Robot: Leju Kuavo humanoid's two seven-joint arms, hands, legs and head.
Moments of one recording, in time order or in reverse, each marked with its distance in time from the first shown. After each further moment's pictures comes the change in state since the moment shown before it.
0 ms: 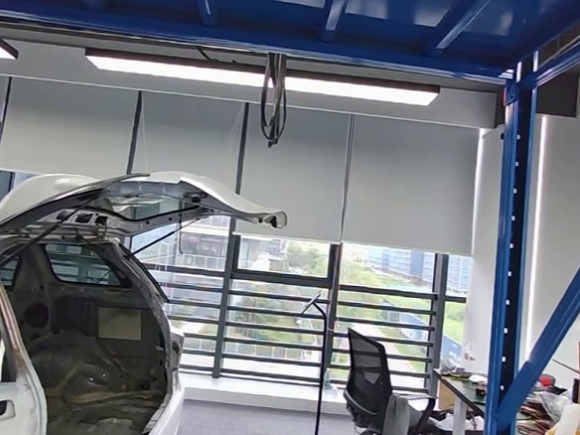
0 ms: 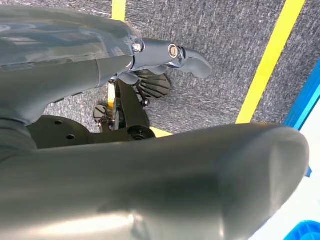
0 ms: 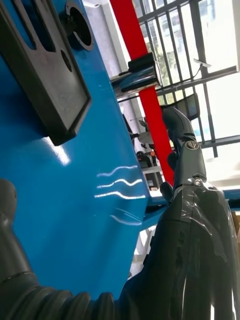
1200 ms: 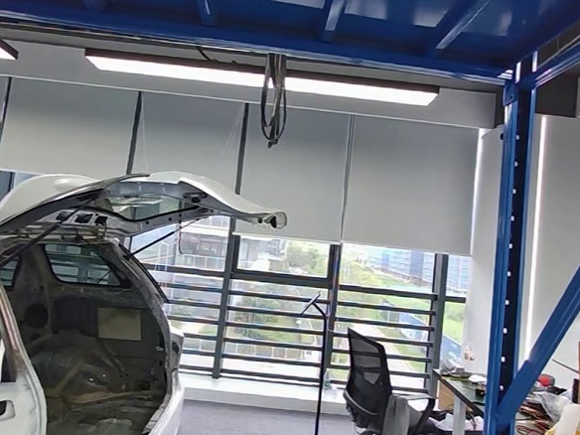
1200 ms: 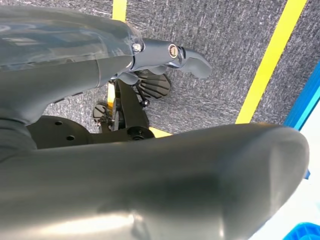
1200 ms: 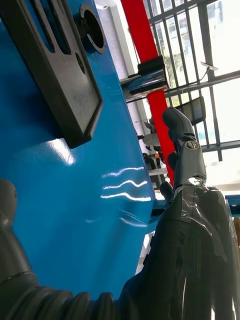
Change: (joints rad) left arm 0.000 0.000 0.012 0.000 0.000 0.000 0.000; right arm -0.005 0.000 0.022 0.025 0.000 0.000 0.000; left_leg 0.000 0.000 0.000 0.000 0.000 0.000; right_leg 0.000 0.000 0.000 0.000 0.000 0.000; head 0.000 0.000
